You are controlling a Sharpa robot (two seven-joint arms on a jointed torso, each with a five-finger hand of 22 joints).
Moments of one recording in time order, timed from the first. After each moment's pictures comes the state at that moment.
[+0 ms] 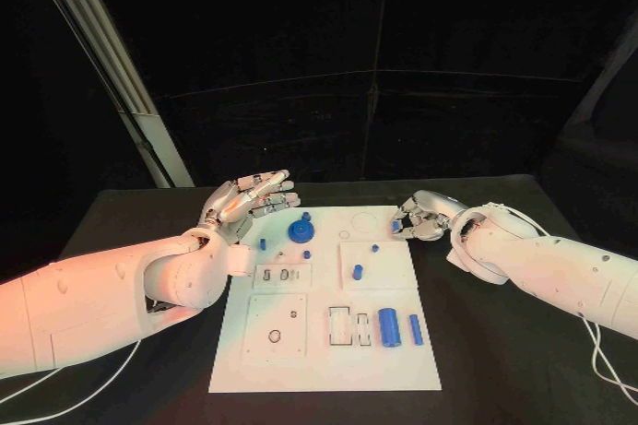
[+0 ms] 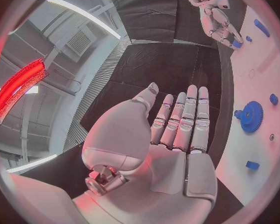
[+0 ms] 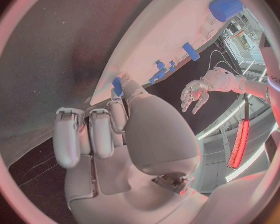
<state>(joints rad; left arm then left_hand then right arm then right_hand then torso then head) 1.23 -0.85 -0.17 1.57 0.24 -0.28 0.62 1.29 0.07 0.13 0.01 0.09 0.83 0.21 0.11 0.07 0.83 0.21 0.20 0.06 0.93 0.17 0.24 0.08 0.17 0.81 0.28 0.23 0.09 1.07 -0.74 0.10 1.22 -1.35 -0.26 -0.01 1.46 0.02 0.14 0.07 0.11 1.08 0.13 0.12 0.09 1.41 0.06 1.22 1.32 1.47 -0.04 1.45 1.31 0.05 1.47 0.08 1.51 1.31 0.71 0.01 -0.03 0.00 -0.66</state>
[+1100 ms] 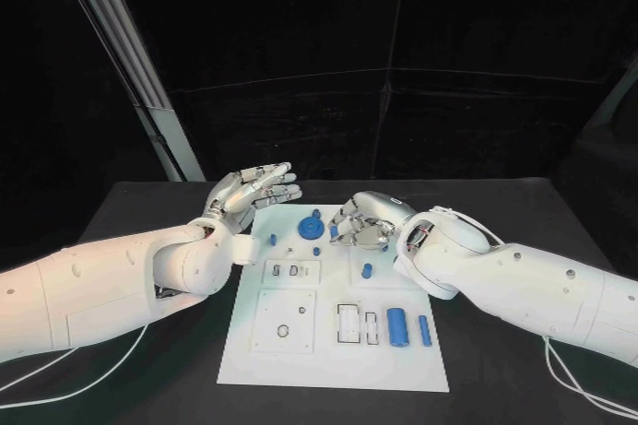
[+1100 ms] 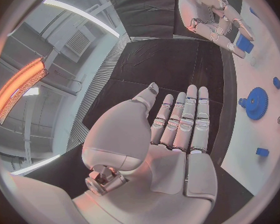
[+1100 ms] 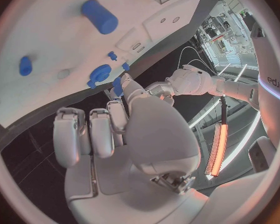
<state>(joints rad) 1.24 -0.86 -0.17 1.53 0.24 -0.28 0.63 1.29 0.07 0.14 0.01 0.09 0.83 0.21 0.11 0.07 0.84 0.21 0.20 0.06 0.93 0.17 0.24 0.08 0.17 0.81 0.28 0.23 0.09 1.08 -0.61 0.10 1.46 -1.45 -0.30 -0.10 1.44 0.04 0.15 0.07 0.10 1.08 0.13 0.12 0.09 1.41 0.05 1.20 1.32 1.46 -0.04 1.45 1.31 0.05 1.46 0.07 1.51 1.31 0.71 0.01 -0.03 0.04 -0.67</state>
